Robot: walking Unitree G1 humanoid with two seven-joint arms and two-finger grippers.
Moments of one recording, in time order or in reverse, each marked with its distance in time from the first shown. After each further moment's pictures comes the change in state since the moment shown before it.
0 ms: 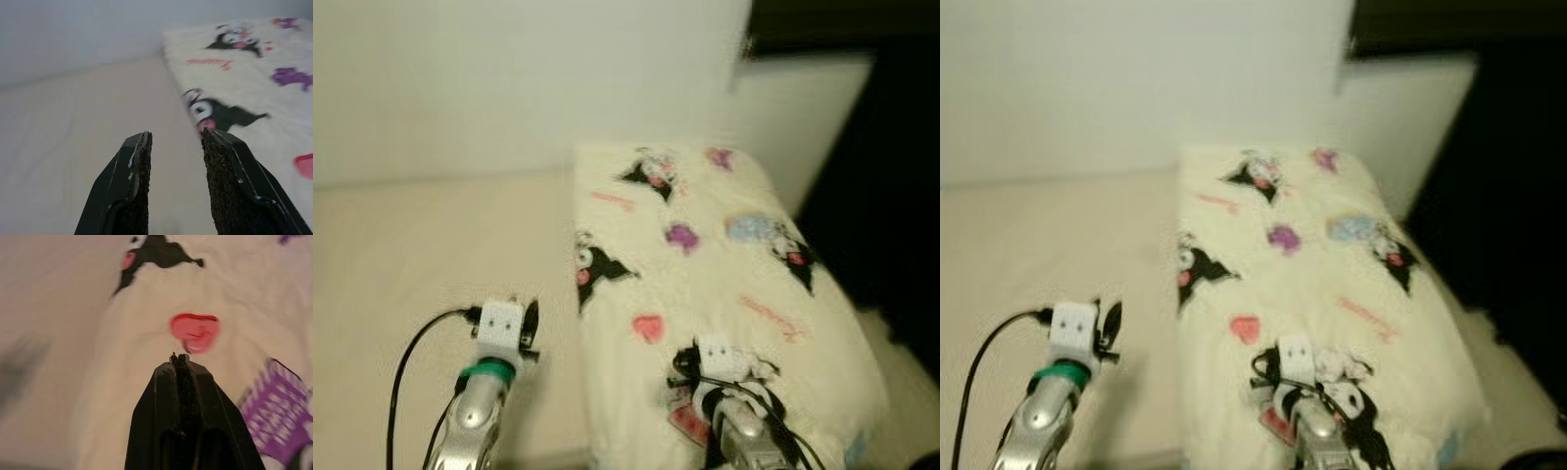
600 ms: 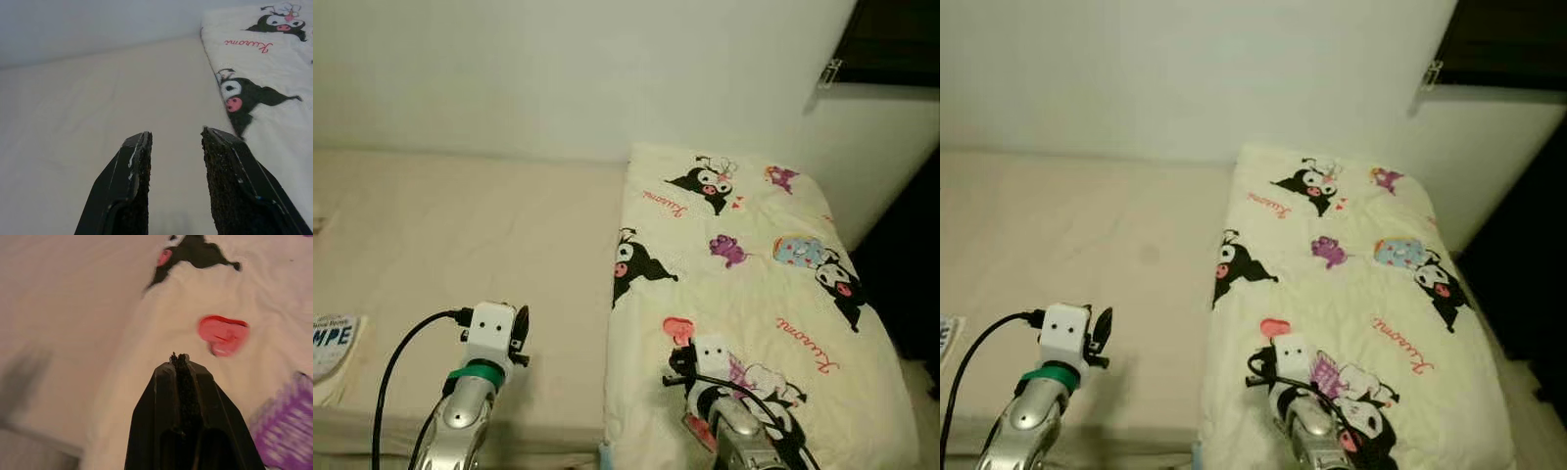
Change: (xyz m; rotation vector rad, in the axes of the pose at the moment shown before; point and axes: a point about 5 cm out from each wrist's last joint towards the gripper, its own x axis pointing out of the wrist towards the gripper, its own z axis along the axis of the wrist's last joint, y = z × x) left arm -0.002 0.003 -0.004 0.012 0.040 -0.022; right arm -0.002 -0.003 -0.003 0.017 0.004 -0.019
